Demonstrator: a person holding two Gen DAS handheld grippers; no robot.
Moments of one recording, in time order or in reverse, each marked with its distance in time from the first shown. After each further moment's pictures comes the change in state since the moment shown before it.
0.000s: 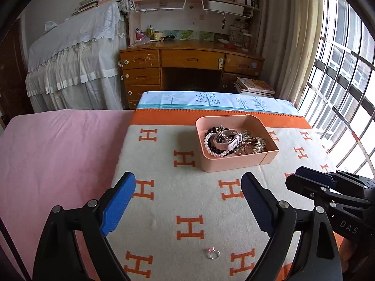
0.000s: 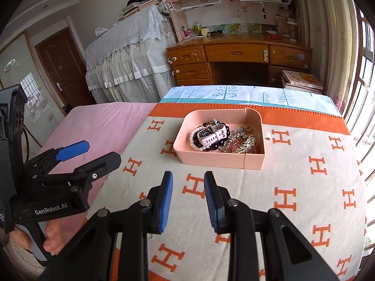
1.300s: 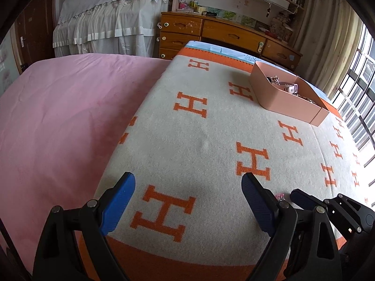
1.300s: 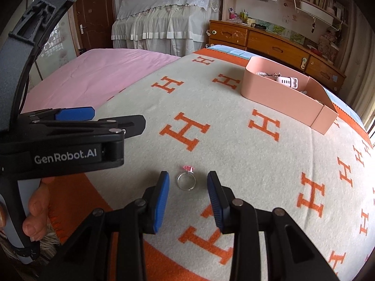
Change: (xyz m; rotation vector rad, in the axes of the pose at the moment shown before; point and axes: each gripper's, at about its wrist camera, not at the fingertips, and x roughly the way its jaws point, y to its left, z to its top) left arm 0.059 0.065 -0.123 -0.213 0.112 0.074; right arm 0.081 0.088 -0.127 -0.327 0.090 -0.046
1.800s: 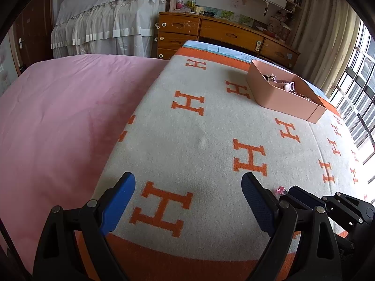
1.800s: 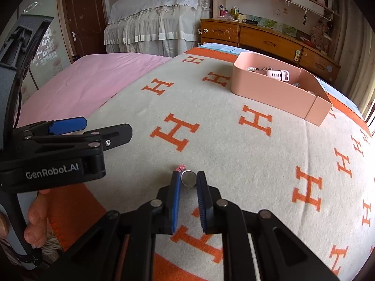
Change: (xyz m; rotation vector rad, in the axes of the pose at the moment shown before) left arm -0.005 -0.003 -0.004 0.013 -0.003 -0.007; right arm -0.001 -0.012 0.002 0.068 0.004 0.004
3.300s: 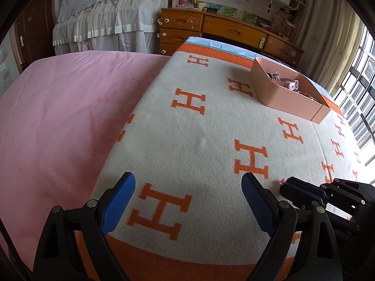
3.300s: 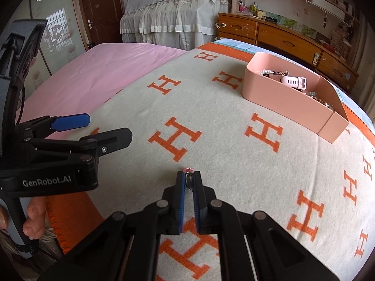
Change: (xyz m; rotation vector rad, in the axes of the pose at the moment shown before) left arm 0.003 -0.001 0.006 -0.010 0.029 0.017; right arm 0.014 -0.011 0.017 -0.078 0.054 0.088
